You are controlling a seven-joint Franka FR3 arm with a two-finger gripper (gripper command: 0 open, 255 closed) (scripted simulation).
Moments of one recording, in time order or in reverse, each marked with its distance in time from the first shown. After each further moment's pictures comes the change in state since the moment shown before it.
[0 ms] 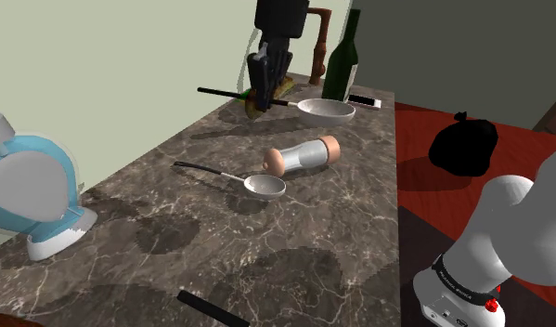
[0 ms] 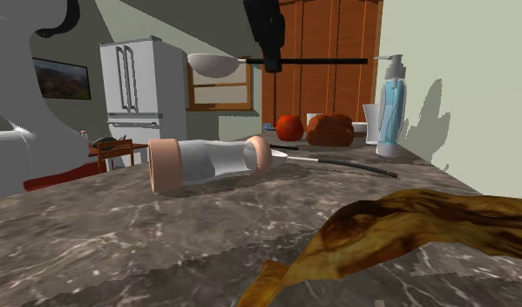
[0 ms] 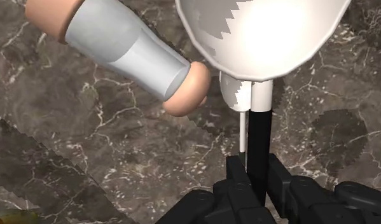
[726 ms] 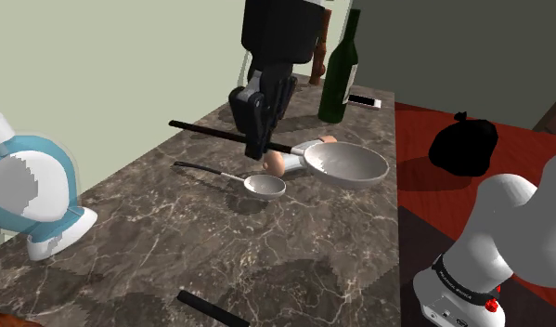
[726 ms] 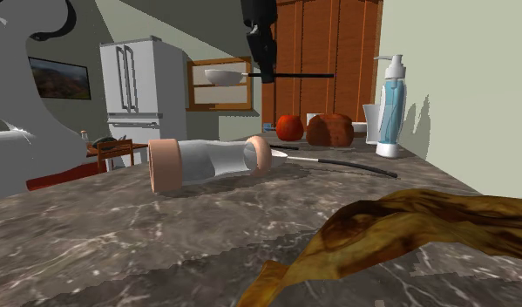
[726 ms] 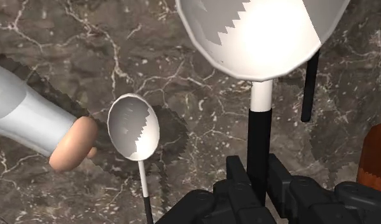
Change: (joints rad) arm 0.109 -0.045 0.152 -0.042 -0.001 0.021 0.259
